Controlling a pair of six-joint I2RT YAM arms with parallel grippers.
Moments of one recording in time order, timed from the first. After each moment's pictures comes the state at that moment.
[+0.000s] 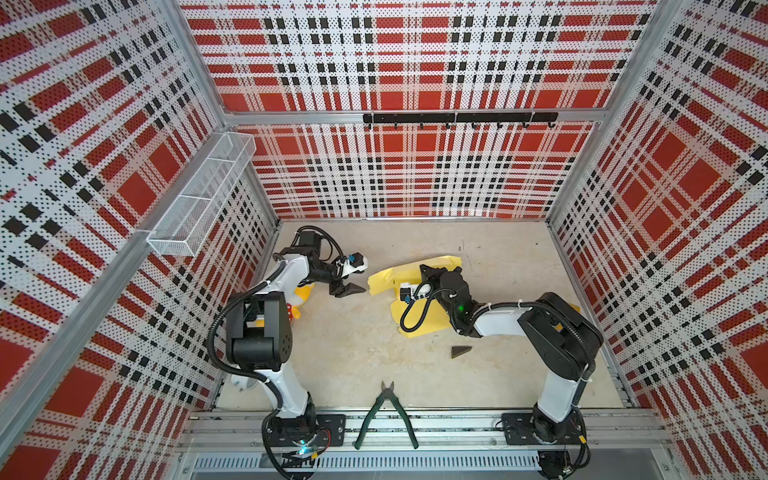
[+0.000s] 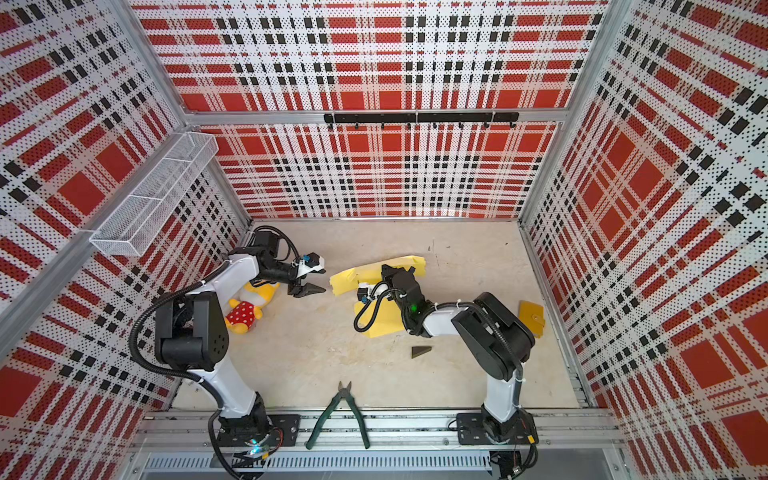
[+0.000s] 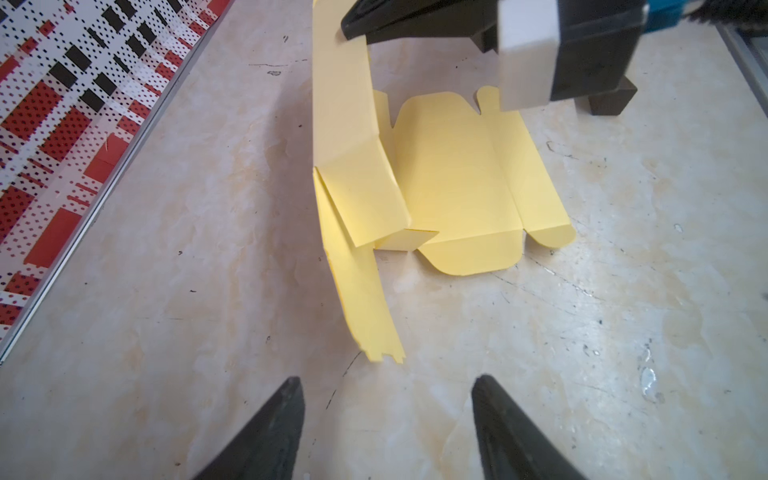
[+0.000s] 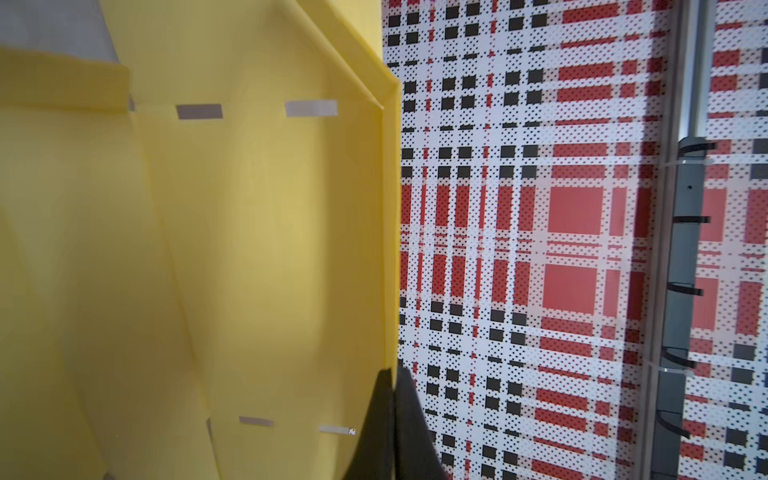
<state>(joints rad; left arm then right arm) 0.00 1.79 1.33 -0.81 0.88 1.47 0.72 1.83 0.83 0.82 0.25 -1.50</state>
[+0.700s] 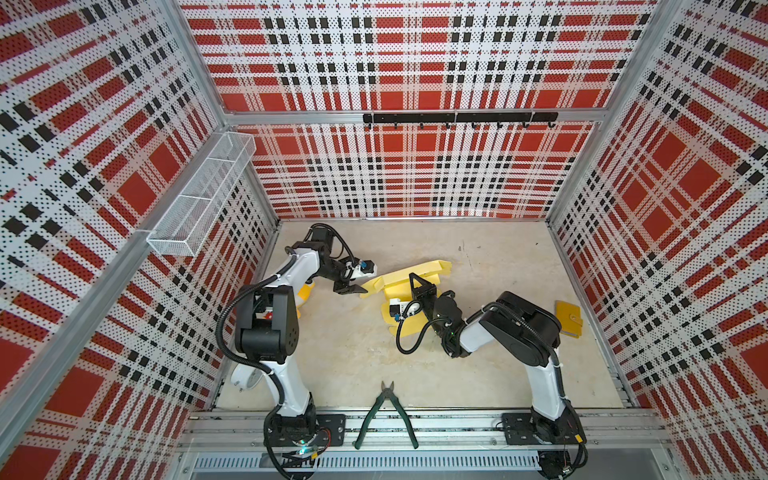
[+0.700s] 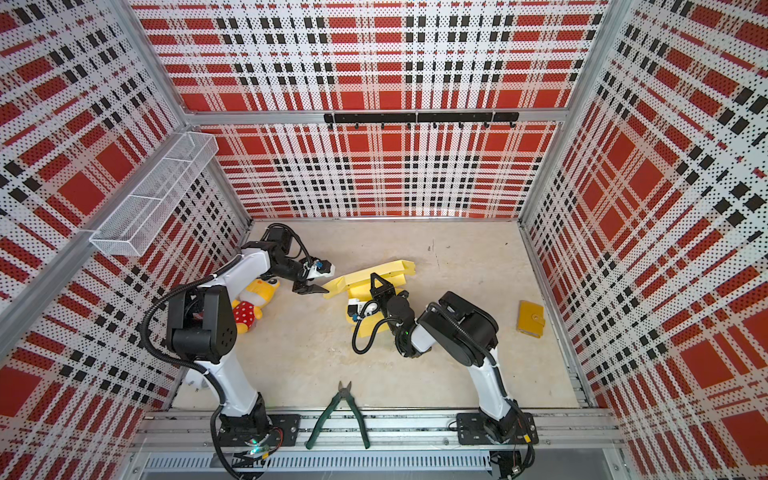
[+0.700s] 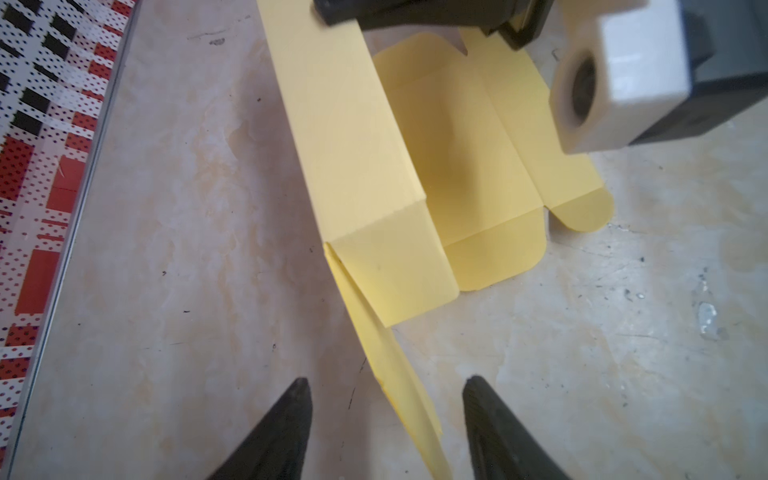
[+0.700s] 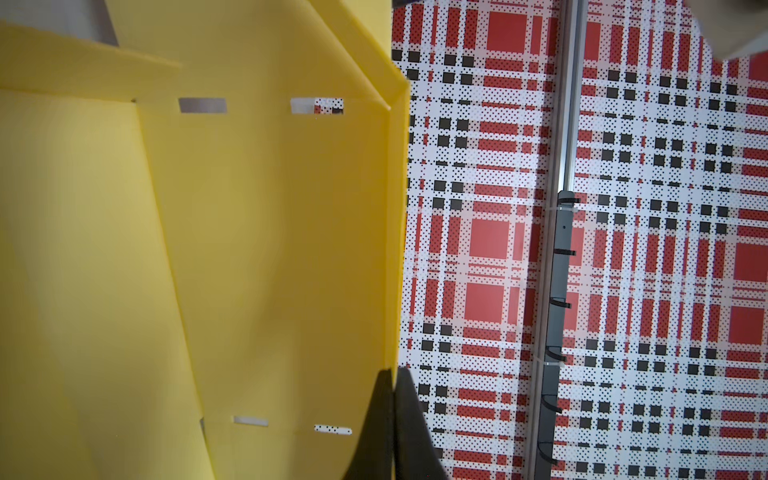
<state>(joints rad) -0.08 1.85 1.36 -0.79 0.70 1.57 0.82 2.07 0.77 1.34 0.39 -1.68</state>
